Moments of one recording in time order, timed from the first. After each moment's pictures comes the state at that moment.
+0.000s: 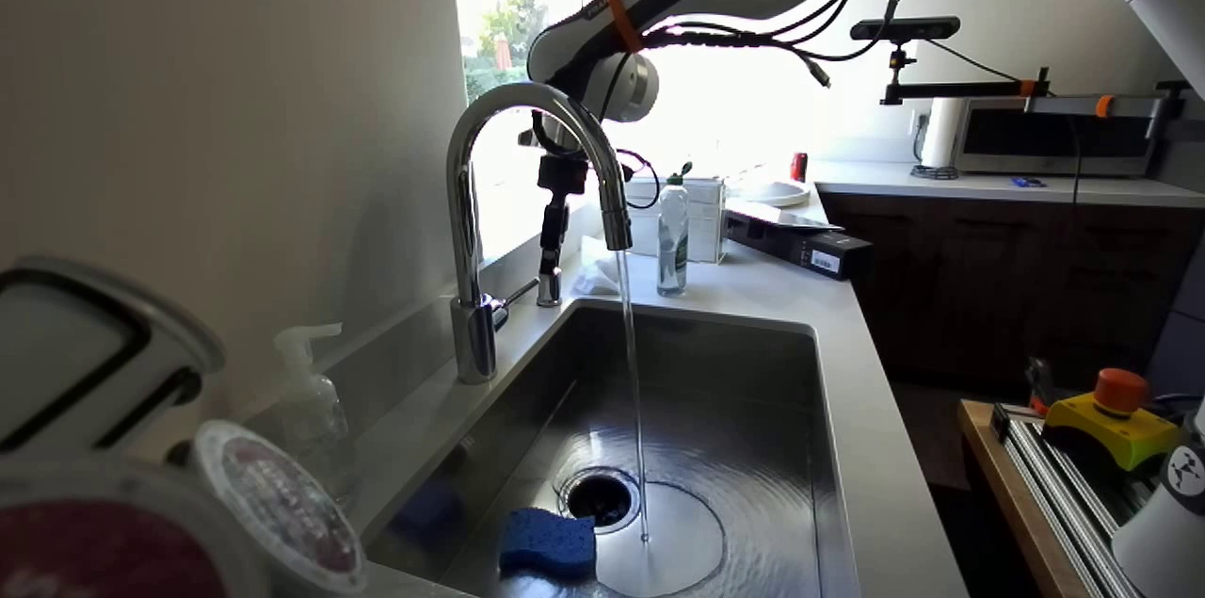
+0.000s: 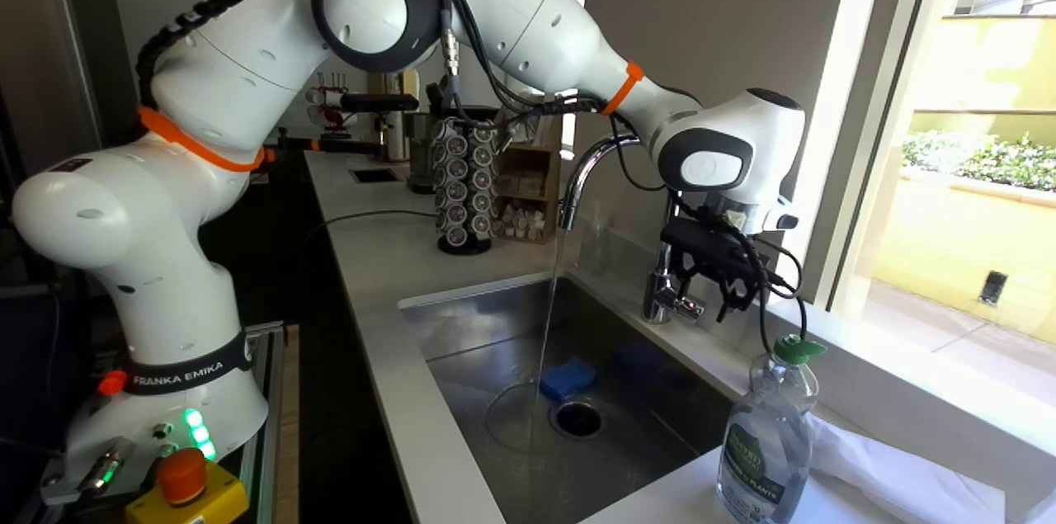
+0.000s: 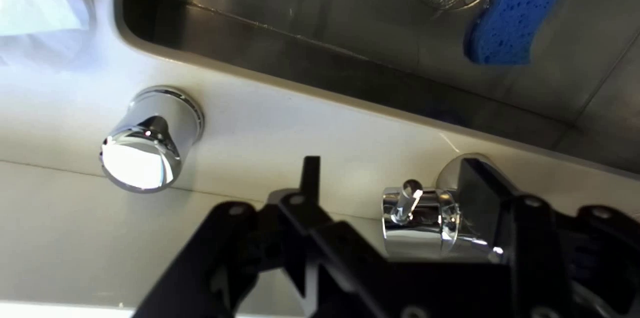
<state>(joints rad) -0.36 0.65 0.04 -1.45 0.24 2.13 -0.83</state>
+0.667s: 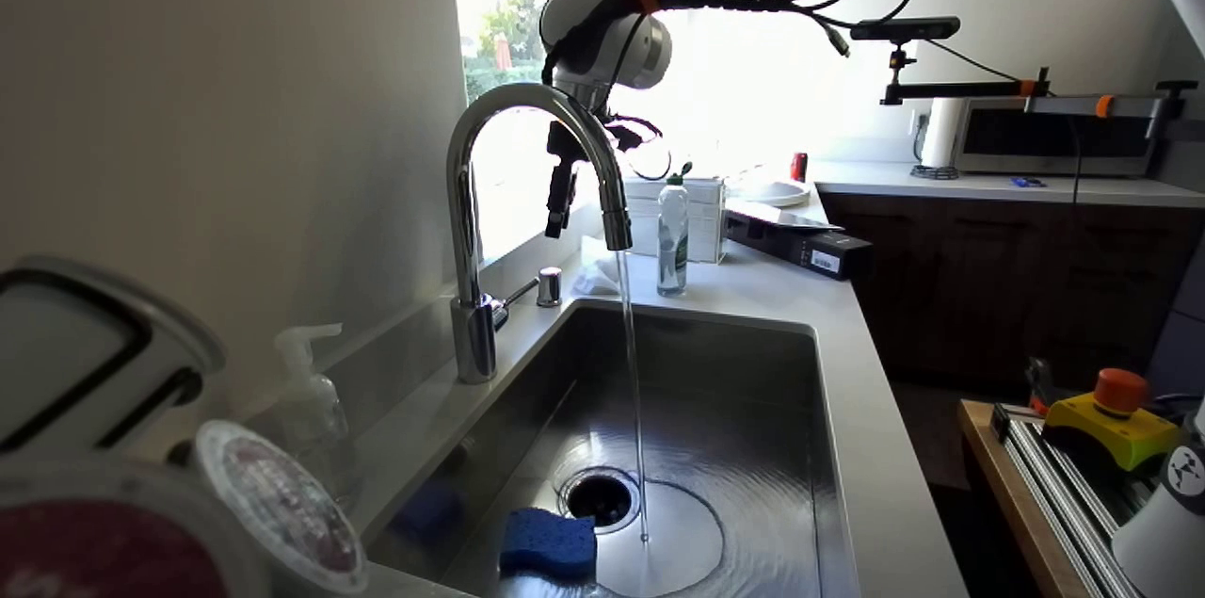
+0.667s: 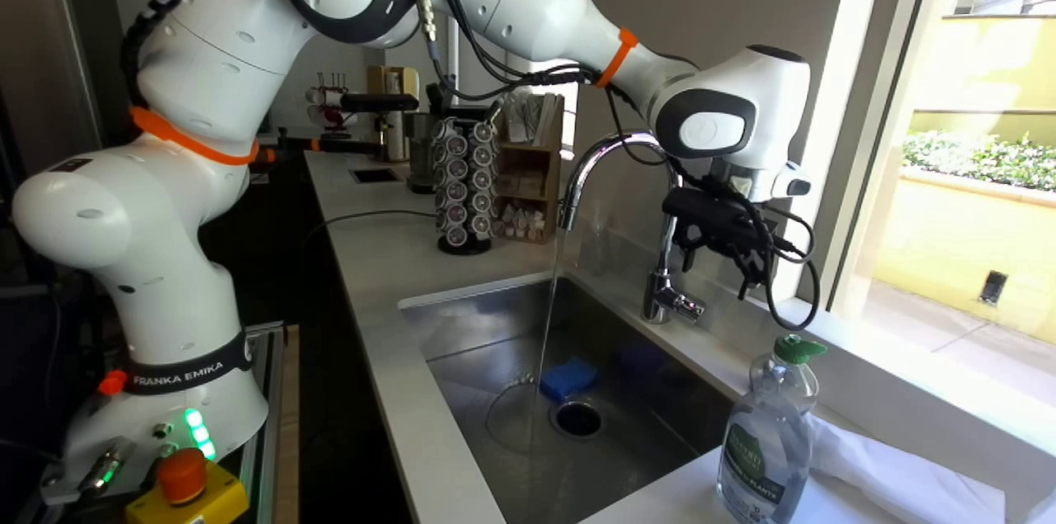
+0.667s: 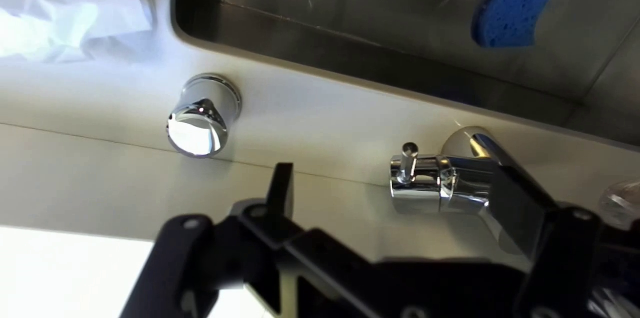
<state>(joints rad) -0.36 0.55 0.01 -1.49 0.24 2.13 -0.80</state>
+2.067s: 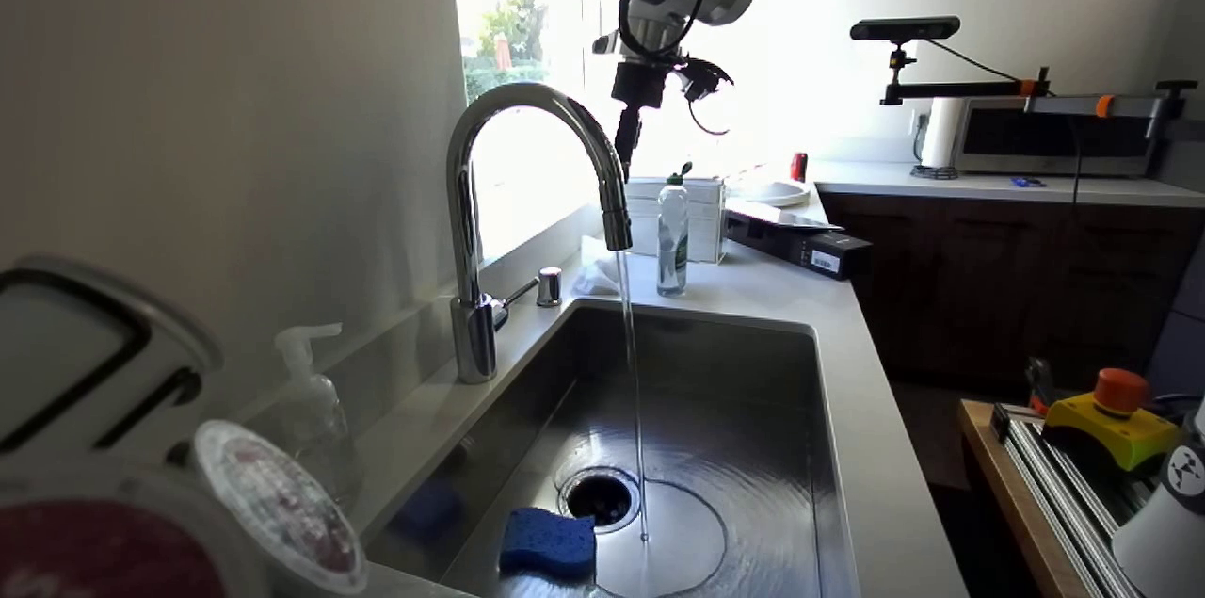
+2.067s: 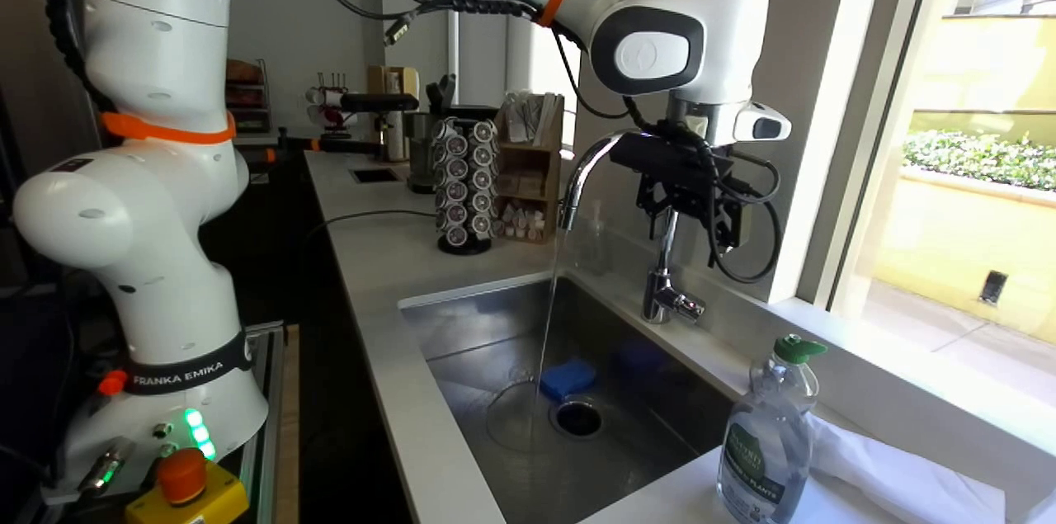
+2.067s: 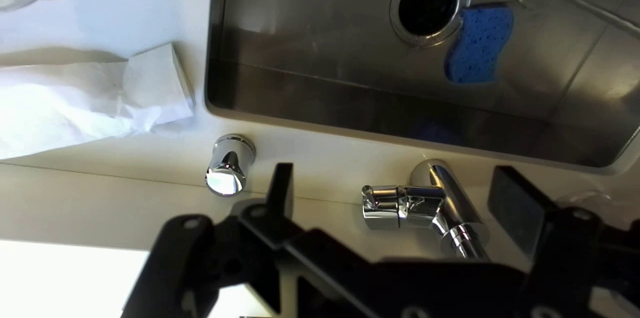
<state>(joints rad) -0.34 0.20 -0.08 -1.84 0.24 2.15 -0.81</state>
